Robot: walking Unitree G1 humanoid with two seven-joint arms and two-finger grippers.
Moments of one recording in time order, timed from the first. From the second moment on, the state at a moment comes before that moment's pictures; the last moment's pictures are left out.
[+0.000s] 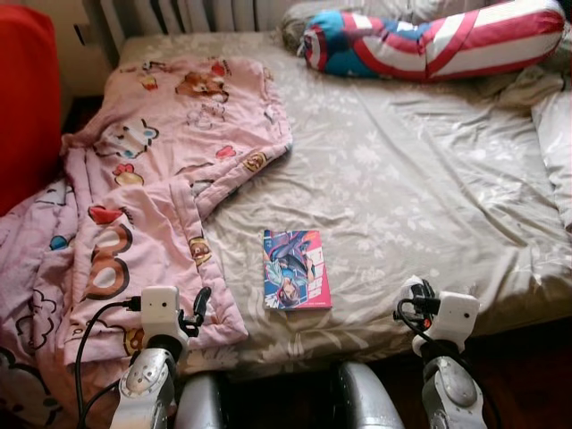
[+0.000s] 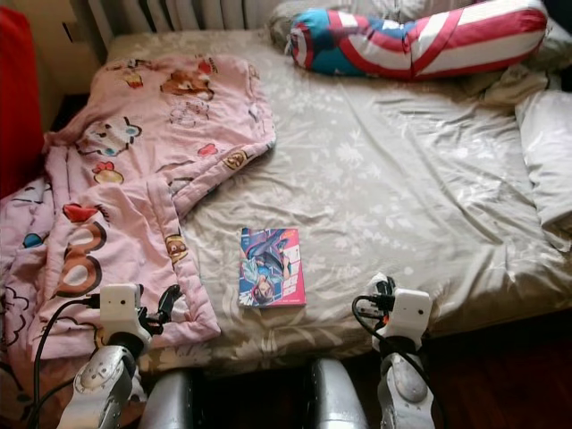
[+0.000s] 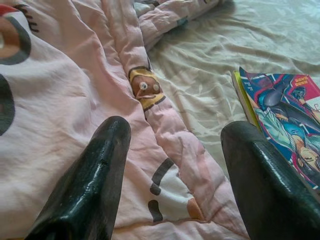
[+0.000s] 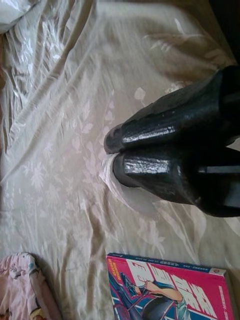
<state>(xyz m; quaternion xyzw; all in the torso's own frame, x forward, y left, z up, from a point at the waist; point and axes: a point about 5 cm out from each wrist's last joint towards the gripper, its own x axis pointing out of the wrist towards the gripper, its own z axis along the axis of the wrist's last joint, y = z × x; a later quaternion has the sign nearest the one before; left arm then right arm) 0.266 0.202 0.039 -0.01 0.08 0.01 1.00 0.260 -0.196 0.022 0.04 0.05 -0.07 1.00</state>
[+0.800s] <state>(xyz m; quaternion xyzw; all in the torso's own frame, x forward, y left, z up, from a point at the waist) 0.255 0.197 -0.025 0.00 0.25 -0.01 0.97 0.213 -0.213 -0.055 0.03 0.31 -0.09 0.94</state>
